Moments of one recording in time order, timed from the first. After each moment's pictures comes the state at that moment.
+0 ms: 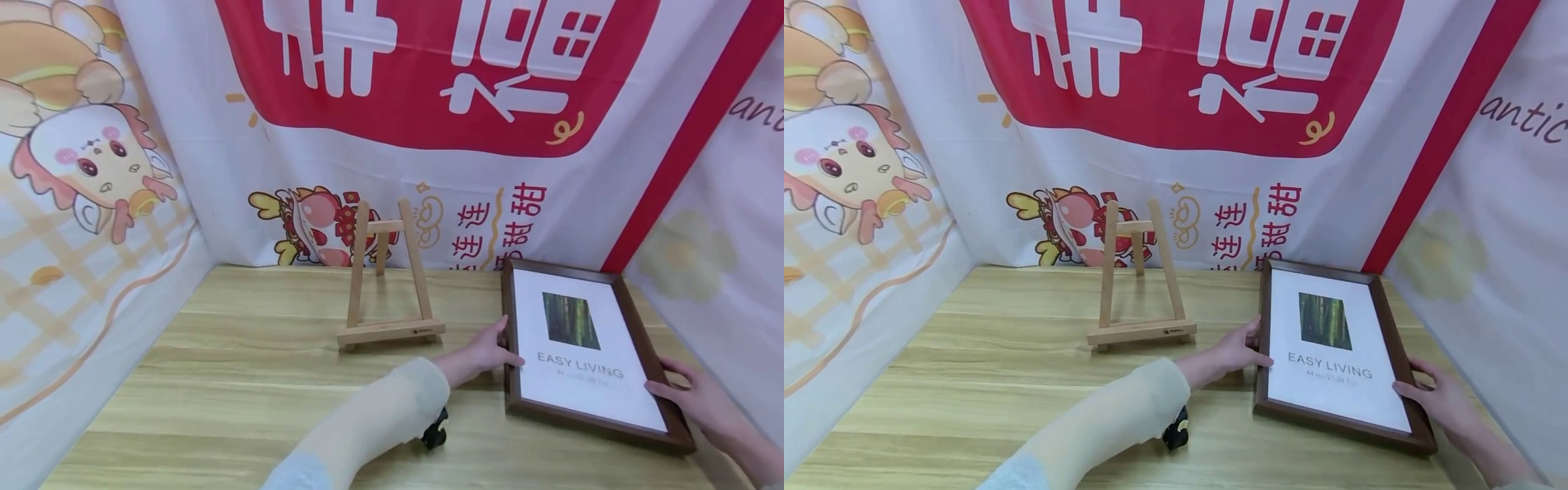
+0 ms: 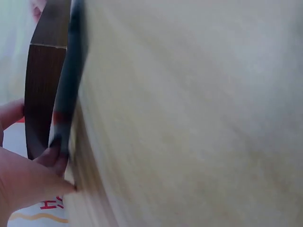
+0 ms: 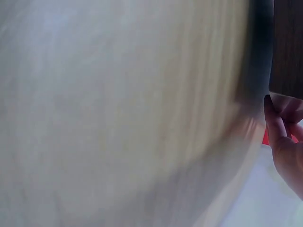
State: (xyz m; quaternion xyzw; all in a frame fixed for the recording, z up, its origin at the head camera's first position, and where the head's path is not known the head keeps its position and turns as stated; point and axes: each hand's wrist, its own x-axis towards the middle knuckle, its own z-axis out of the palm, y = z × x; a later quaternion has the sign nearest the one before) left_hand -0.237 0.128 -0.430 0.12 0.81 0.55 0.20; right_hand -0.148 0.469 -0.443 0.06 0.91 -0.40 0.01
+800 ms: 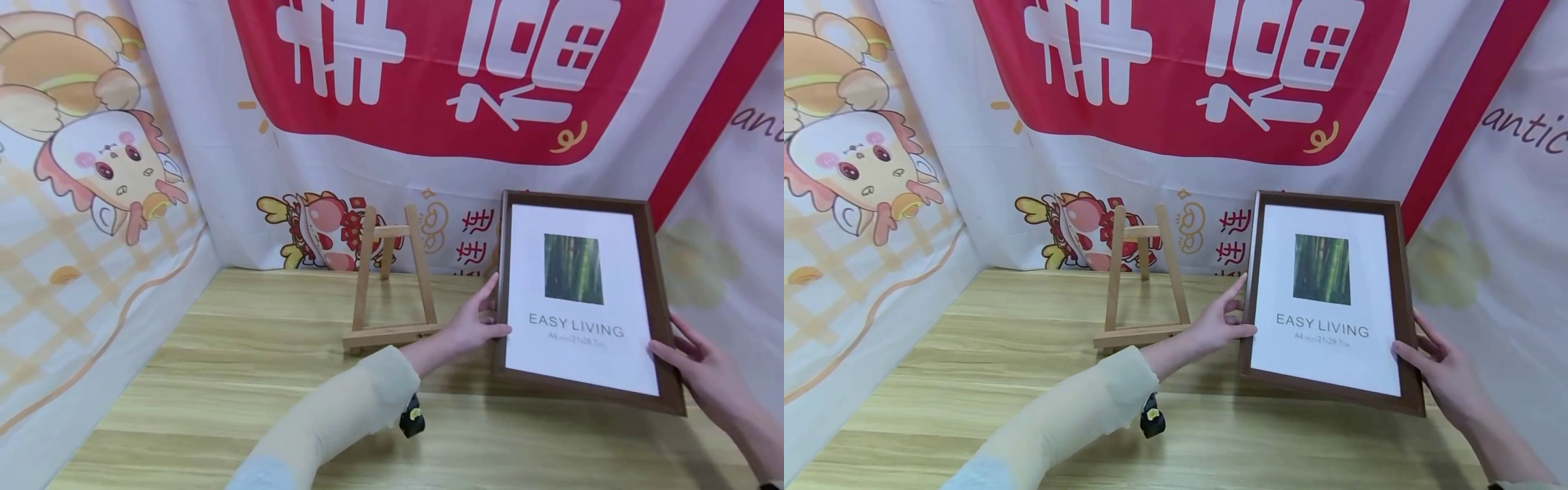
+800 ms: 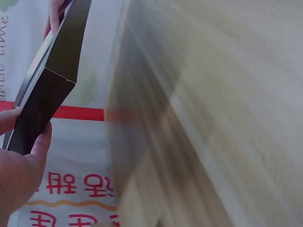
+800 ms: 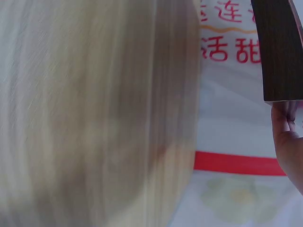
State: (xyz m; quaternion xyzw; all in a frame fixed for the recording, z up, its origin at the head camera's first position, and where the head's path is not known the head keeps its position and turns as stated) left_hand -0.245 0.080 -0.375 0.23 0.69 0.68 0.12; right_hand -0.155 0.432 -0.383 0.01 0.74 -0.67 -0.05
